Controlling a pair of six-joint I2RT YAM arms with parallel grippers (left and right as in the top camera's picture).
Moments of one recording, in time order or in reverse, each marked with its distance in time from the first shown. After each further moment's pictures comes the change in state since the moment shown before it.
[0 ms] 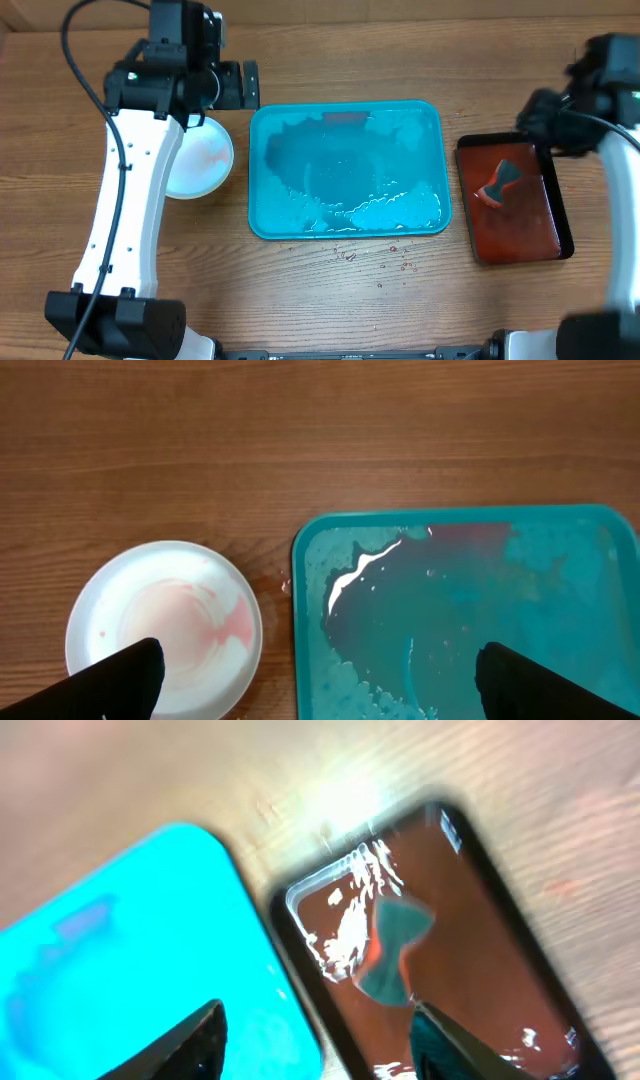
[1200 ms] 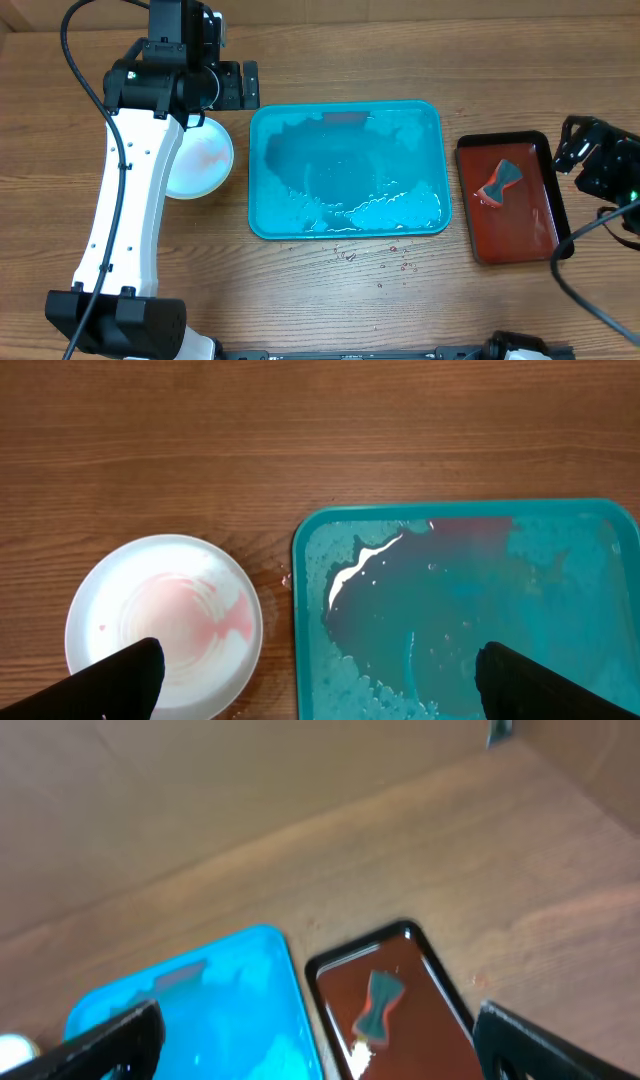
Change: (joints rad) left arm 0.000 0.001 0.000 -0.011 0.000 0.000; right arm 0.005 -0.531 -0.031 0.029 0.060 -0.077
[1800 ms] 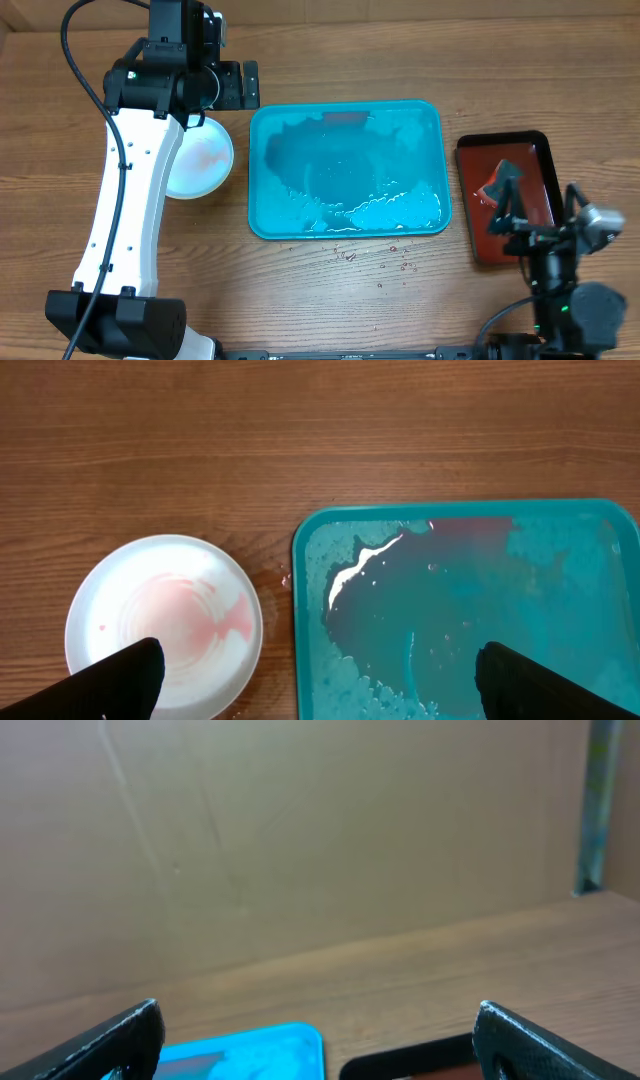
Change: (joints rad) left arm 0.000 0.000 0.000 0.000 0.000 0.000; right arm 0.138 -0.840 -1.265 1.014 0.017 -0.015
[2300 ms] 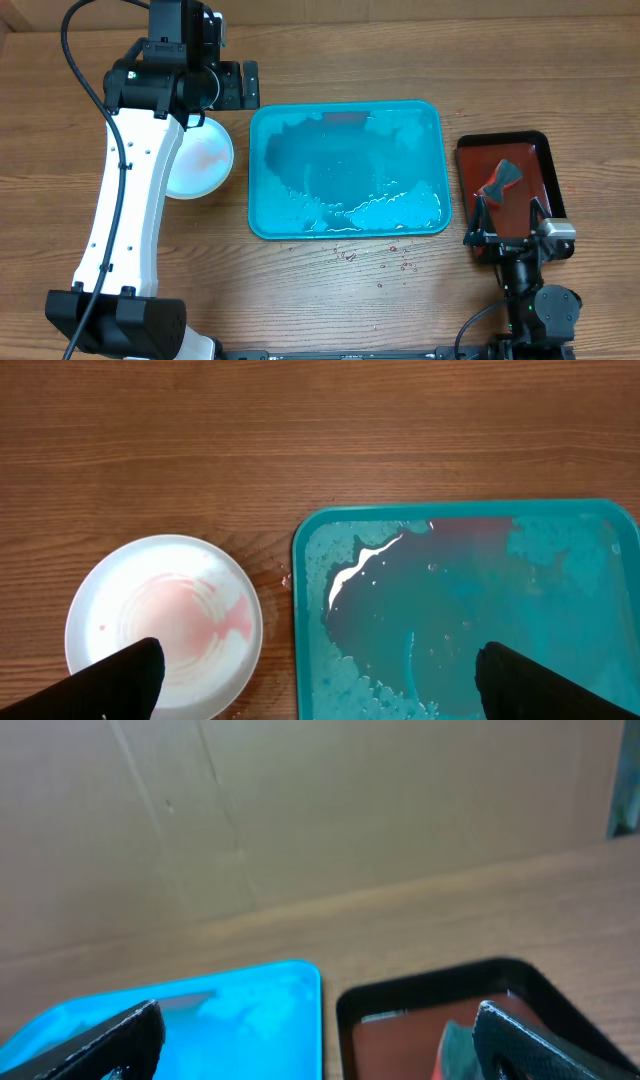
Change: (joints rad) left arm 0.000 0.000 0.000 0.000 0.000 0.000; right arm 0.016 -0.161 -0.314 0.102 -0.026 0.000
